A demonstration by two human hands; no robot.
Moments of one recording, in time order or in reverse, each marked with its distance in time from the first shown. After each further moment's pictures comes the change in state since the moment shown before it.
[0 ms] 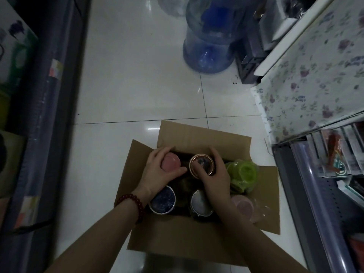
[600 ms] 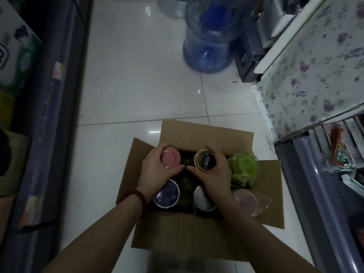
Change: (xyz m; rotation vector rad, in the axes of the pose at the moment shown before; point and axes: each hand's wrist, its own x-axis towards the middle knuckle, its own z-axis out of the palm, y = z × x) left_hand -0.003 0.001 -0.003 0.124 0.146 0.140; right_hand 0.002 0.006 0.003 -0.133 0.041 -0.124
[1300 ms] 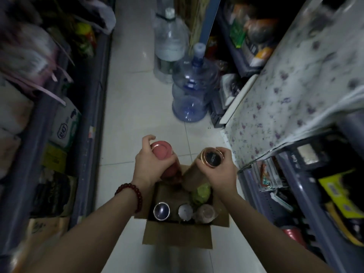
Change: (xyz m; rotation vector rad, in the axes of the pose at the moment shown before) left_hand -0.060 0.295 -0.150 -0.097 0.161 -0.017; right_hand -0.034 -0.263 -0.201 0.122 0.112 0.012
